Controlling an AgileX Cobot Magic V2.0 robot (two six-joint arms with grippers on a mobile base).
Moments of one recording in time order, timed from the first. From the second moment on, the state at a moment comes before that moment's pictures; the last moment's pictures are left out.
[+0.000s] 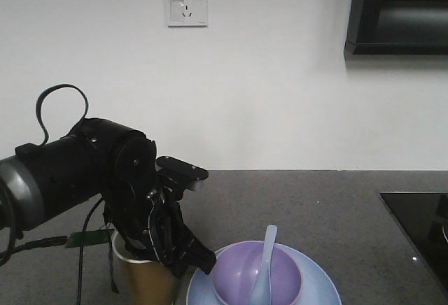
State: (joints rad) left arm -0.60 1.84 -1.70 -0.01 1.18 -0.02; right arm 0.07 0.68 -0.90 0.18 0.62 -0.23
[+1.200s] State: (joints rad) left arm -0.60 0.77 -0.93 0.64 0.66 -0.26; right arm 0.07 0.68 -0.90 0.18 0.64 -0.23
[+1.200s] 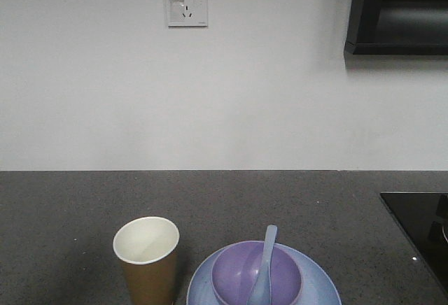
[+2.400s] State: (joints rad) left arm -0.14 0.33 -0.27 0.20 0.17 -0.08; right arm 0.07 0.68 -0.90 0.18 0.65 -0.23
